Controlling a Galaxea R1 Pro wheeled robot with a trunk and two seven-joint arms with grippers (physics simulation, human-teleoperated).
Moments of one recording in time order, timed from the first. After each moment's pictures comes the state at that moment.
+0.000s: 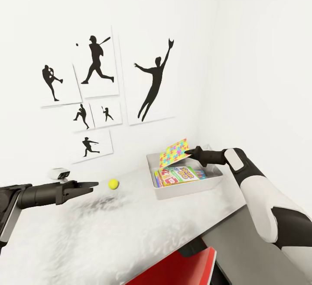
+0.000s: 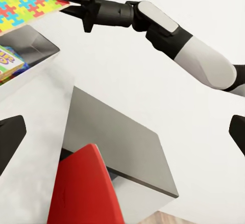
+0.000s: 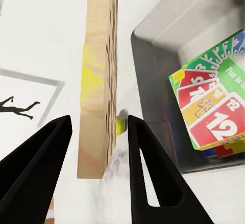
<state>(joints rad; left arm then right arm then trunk) -0.47 0.38 0.21 -1.46 0.22 0.98 -1.57 -1.13 -0.10 -0.13 -0.48 -0.64 0.93 0.31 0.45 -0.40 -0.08</state>
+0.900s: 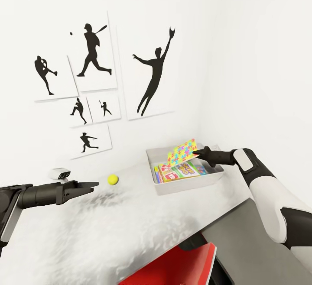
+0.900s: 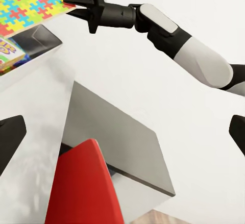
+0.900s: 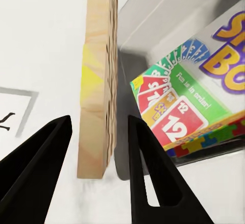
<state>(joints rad) -0.47 0.38 0.20 -1.46 0.22 0.98 -1.57 -1.12 -0.16 -0.14 -0.48 -0.64 0.94 0.32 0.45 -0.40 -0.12</state>
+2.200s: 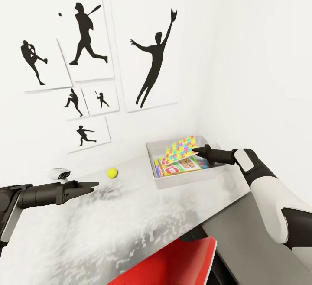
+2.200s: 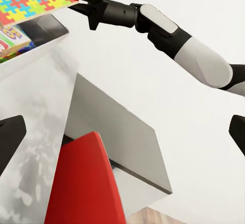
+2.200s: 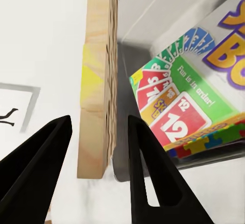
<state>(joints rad) -0.47 0.38 0.20 -1.46 0.22 0.98 -1.57 -1.12 -0.17 -0.13 -0.48 -0.63 0.93 0.42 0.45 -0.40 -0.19</state>
